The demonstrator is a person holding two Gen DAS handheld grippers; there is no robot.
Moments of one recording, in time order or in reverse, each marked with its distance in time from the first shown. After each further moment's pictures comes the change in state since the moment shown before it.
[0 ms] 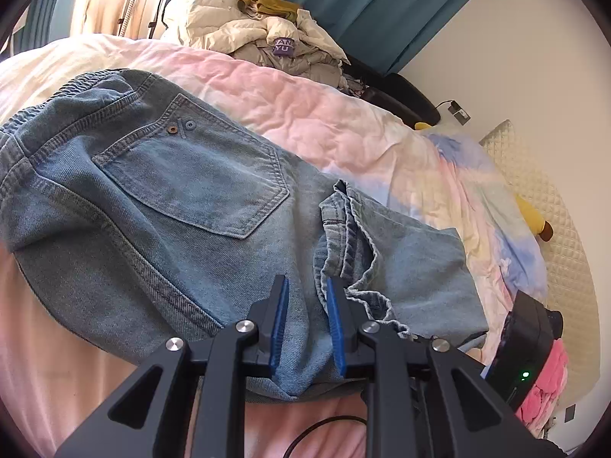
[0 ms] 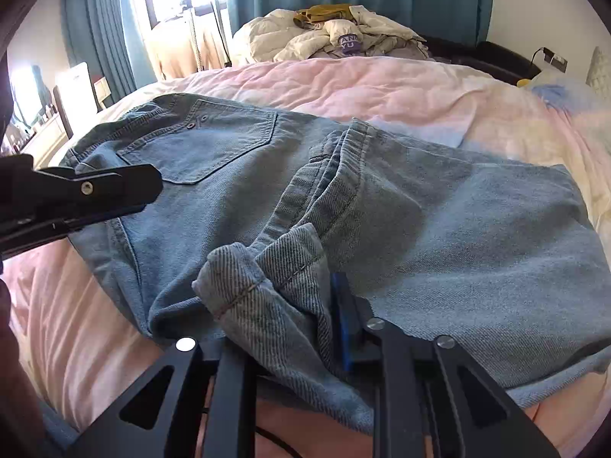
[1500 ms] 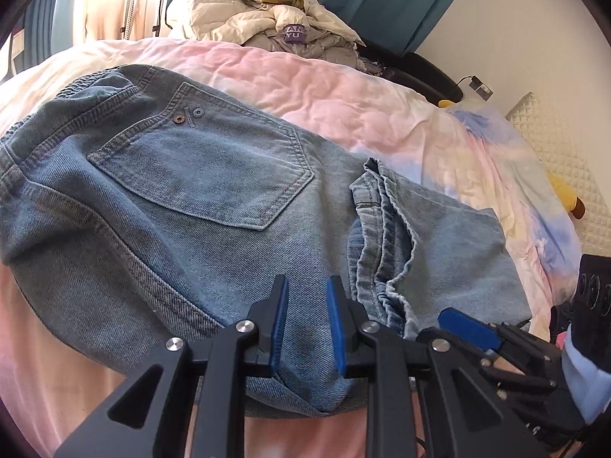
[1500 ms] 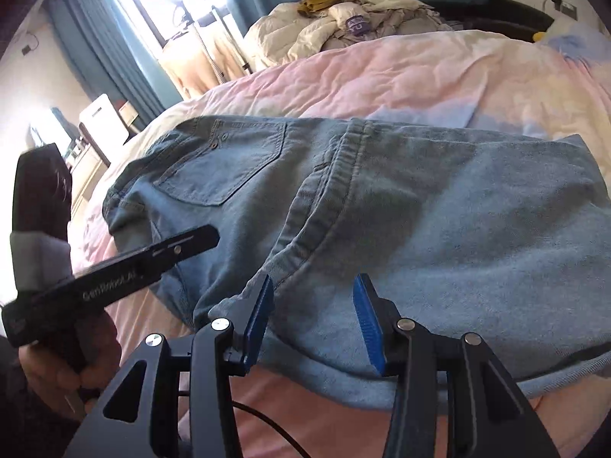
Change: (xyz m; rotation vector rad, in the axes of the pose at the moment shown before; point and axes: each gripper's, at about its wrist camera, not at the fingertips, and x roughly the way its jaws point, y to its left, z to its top) left arm 0.026 -0.002 -0.001 0.068 0.041 0.131; right arm -0.016 -0.031 0.011 0.066 0.086 0.203
